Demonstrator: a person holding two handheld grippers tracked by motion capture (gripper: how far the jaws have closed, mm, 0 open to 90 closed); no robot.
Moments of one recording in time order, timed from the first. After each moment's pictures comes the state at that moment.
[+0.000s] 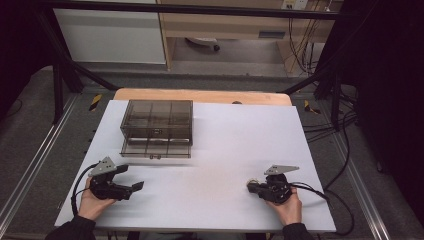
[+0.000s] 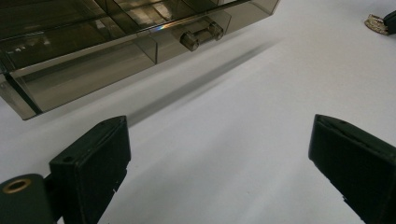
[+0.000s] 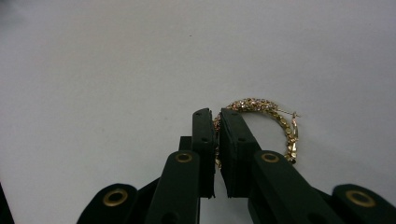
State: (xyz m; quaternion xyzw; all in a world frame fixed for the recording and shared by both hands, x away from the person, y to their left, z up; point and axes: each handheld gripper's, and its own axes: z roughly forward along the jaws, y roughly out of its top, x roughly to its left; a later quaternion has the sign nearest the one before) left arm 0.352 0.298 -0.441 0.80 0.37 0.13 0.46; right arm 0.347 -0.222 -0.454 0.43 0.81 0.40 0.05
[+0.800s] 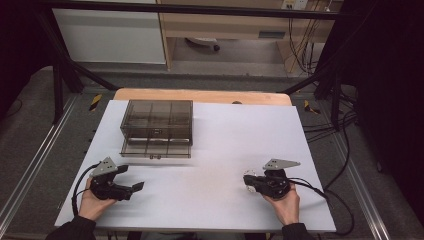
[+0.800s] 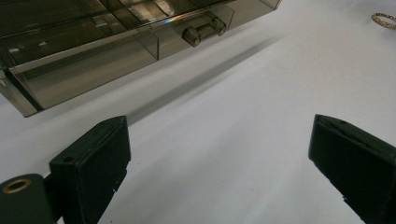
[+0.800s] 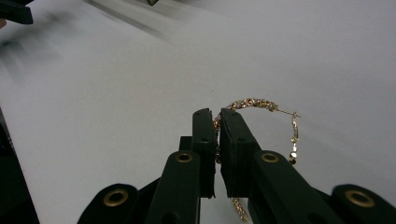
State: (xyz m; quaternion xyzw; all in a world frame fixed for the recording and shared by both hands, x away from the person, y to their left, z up) left arm 0.351 0.297 -0.443 0.80 0.37 0.14 0.45; right arm 0.348 -0.209 -0.425 0.40 0.80 0.44 0.07
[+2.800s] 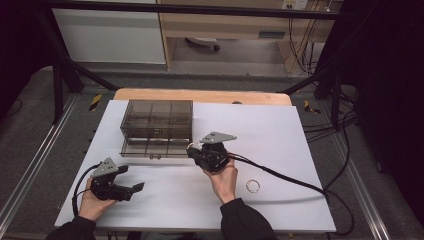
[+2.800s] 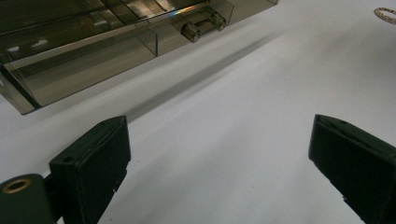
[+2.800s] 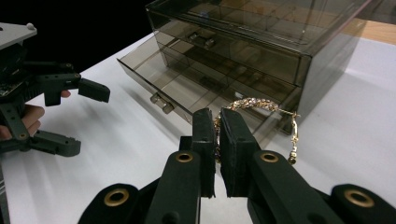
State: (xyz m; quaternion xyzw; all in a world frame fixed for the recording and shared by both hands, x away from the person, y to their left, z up) left arm 0.351 0.296 -0.444 0.81 0.37 0.14 0.44; right arm 0.397 -0.042 -0.376 0.36 0.78 0.50 0.11
